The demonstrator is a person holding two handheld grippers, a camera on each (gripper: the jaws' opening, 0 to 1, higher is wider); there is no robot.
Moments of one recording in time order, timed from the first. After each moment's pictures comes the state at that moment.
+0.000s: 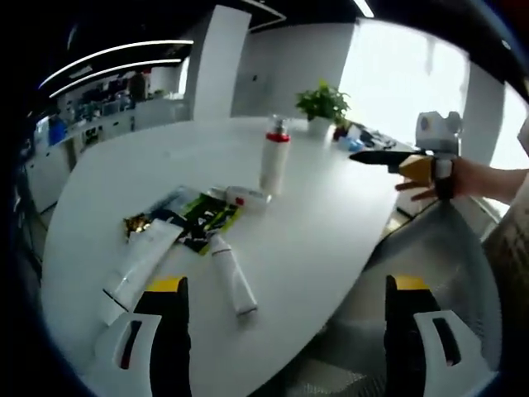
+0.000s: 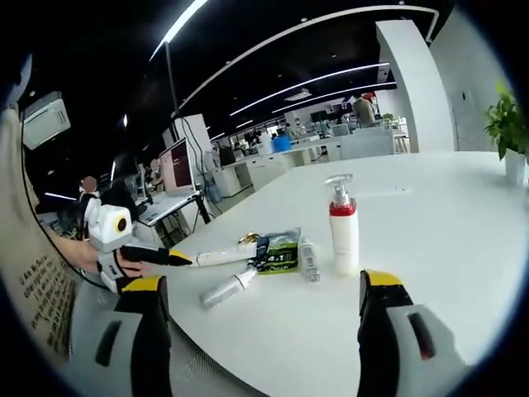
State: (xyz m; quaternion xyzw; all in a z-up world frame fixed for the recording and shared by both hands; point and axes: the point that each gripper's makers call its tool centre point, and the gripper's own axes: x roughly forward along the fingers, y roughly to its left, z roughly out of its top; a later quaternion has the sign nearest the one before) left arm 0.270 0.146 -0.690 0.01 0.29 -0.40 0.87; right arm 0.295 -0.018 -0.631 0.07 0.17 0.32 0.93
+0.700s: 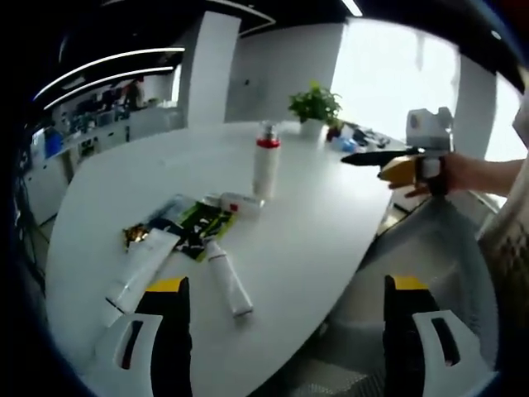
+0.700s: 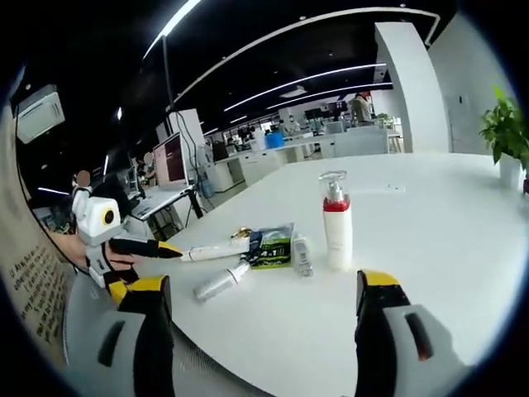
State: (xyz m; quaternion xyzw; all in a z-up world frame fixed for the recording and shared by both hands) left arm 0.264 0.140 -0.687 0.03 0.28 -0.42 0.86; right arm 0.296 -0.020 -0.639 0.05 0.19 0.31 0.93
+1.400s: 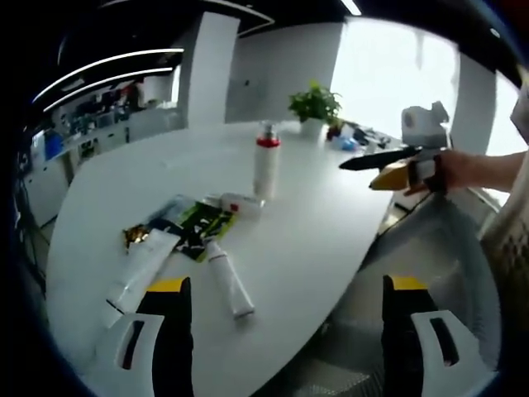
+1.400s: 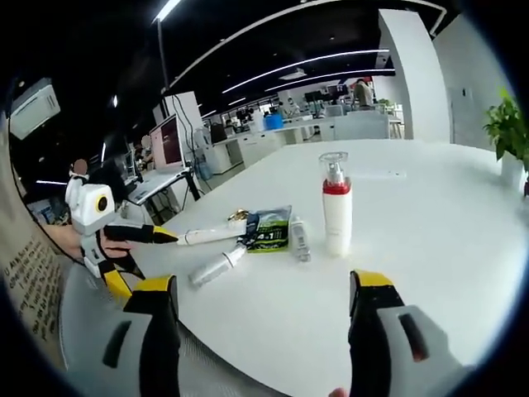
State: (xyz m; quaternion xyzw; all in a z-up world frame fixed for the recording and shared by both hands) left arm 0.266 0.139 -0.689 0.04 0.28 -0.42 0.86; right arm 0.300 -0.021 -0.654 0.02 0.23 0.31 0.92
